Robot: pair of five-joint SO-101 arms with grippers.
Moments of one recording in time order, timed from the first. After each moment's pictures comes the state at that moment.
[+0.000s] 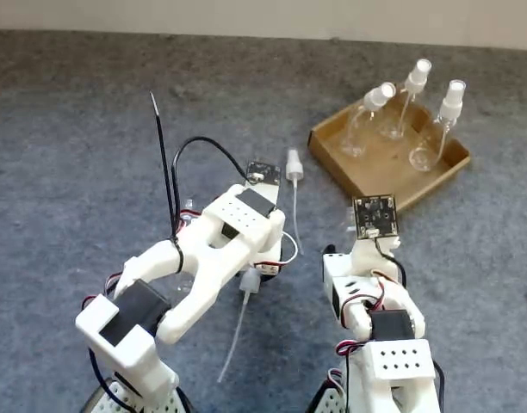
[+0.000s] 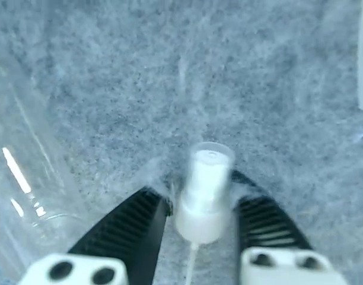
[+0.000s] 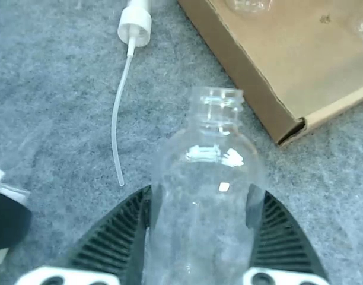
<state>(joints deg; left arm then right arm) 29.8 8.5 23.5 68.2 34.7 -7.9 -74.0 84.3 40.9 3.2</state>
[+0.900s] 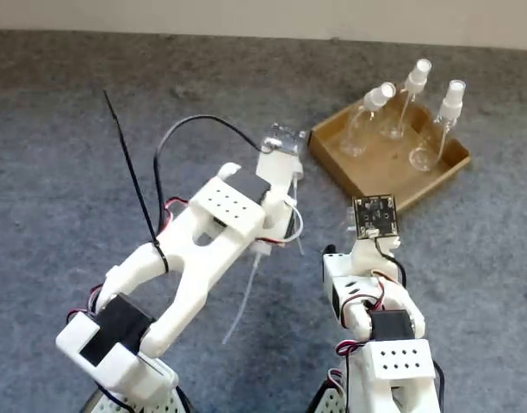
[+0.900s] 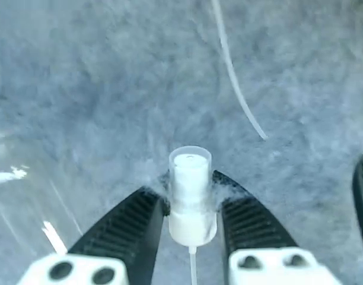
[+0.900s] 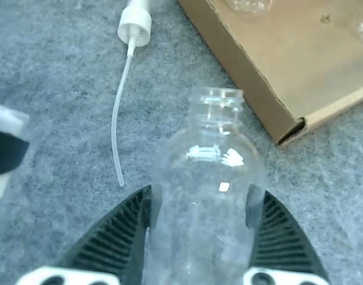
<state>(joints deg) 28.4 1.4 15.1 68.4 22.0 -7.9 -74.0 84.3 40.9 3.2</state>
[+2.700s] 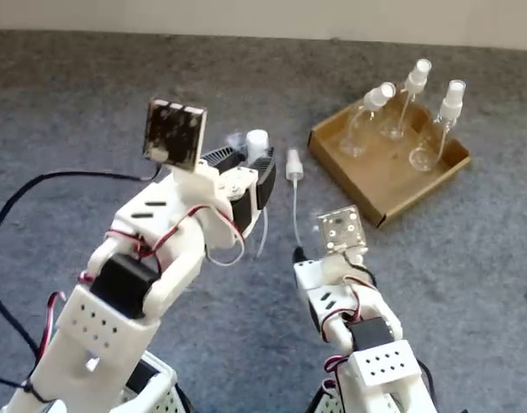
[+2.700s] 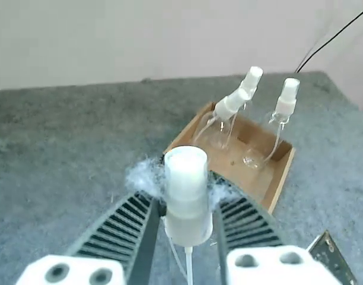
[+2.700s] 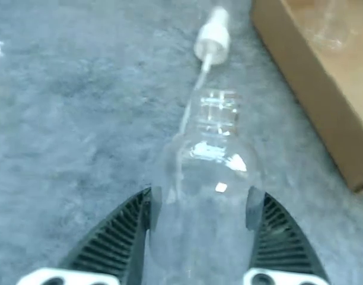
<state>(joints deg) 25.3 -53.2 36.1 43.5 20.2 -20.3 -74.0 92.8 24.6 3.2</state>
